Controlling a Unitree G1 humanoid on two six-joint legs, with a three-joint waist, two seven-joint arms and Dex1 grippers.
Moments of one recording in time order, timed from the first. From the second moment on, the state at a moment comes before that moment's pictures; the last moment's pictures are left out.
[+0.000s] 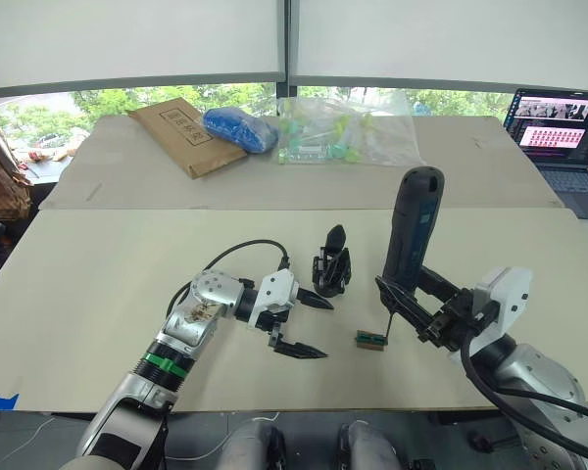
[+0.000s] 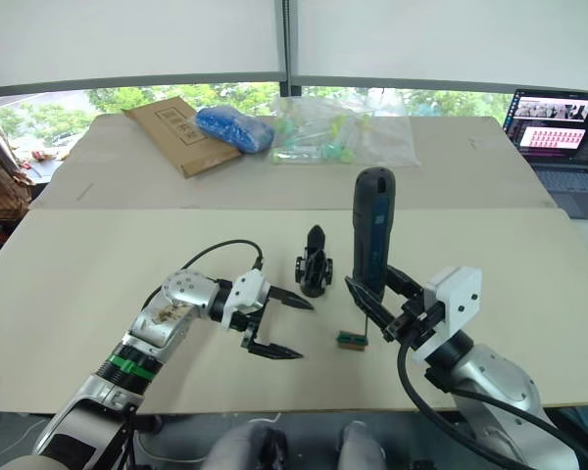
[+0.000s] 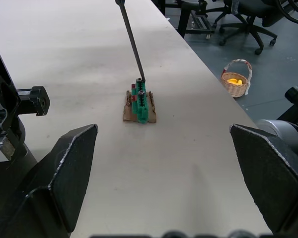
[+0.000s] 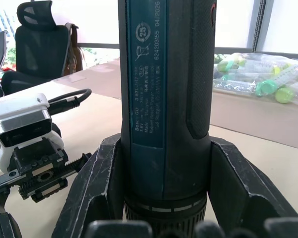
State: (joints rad) left arm -0.53 0.40 -0.34 0.17 -0.24 0.09 -1.40; right arm 0.17 -0.47 -0.19 -0.80 0.63 0.44 0.45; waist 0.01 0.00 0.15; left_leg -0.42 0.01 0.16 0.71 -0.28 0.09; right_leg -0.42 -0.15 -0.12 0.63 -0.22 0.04
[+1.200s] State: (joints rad) left arm -0.53 0.39 -0.34 0.19 -0.24 0.07 -1.40; right arm 0.15 -0.48 -0.25 -0.81 0.67 0.44 0.46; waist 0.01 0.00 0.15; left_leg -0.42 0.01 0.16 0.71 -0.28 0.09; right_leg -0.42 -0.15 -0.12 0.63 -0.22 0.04
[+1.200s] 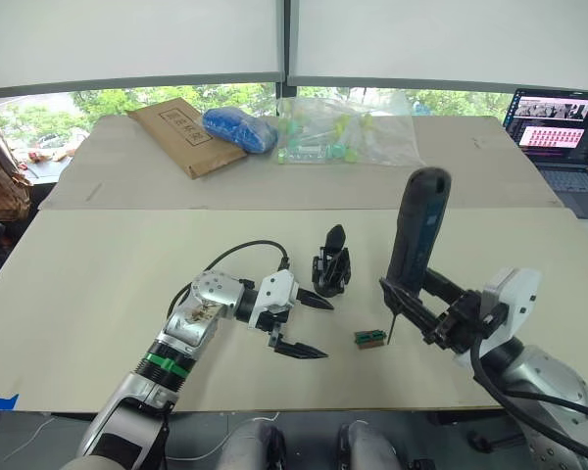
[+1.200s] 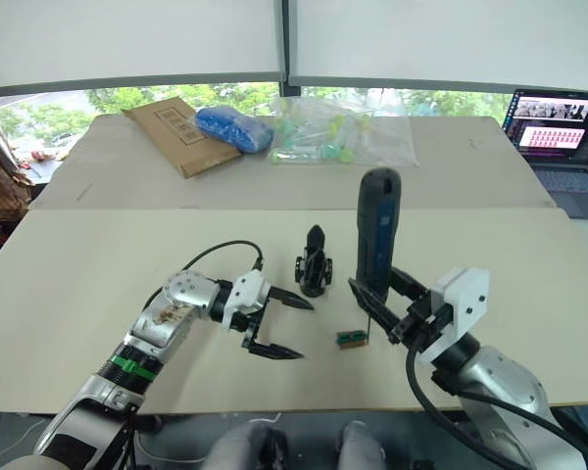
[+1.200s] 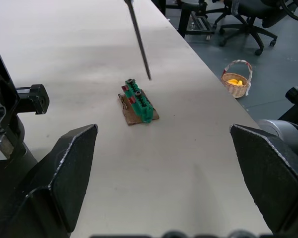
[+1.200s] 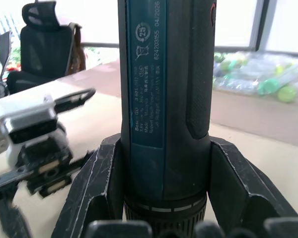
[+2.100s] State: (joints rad) left arm -0.54 0.39 -0.34 0.19 -0.24 0.07 -1.41; right arm 0.13 -0.47 -0.20 -0.81 0.65 0.44 0.41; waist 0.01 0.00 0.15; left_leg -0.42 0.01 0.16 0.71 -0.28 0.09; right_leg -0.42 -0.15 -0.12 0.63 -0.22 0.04
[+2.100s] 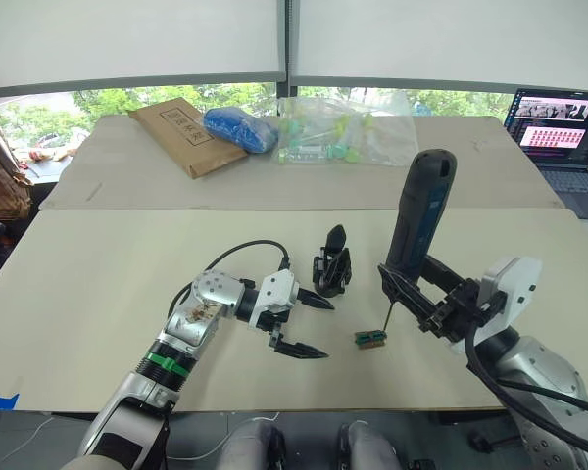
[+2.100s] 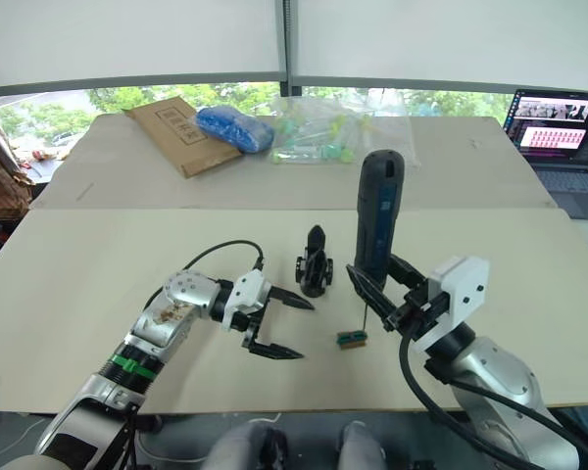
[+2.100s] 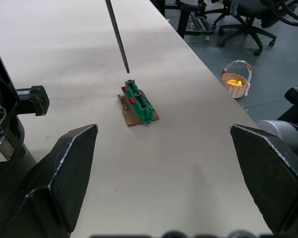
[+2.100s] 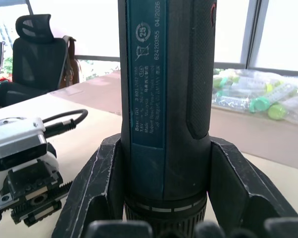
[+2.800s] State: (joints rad) left arm -0.54 0.39 -0.34 0.20 -0.24 0.07 -1.41; right arm 0.17 -0.46 -0.20 -0.81 0.63 0.42 0.43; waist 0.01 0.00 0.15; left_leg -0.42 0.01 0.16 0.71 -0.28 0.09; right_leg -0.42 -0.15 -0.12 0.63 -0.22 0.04
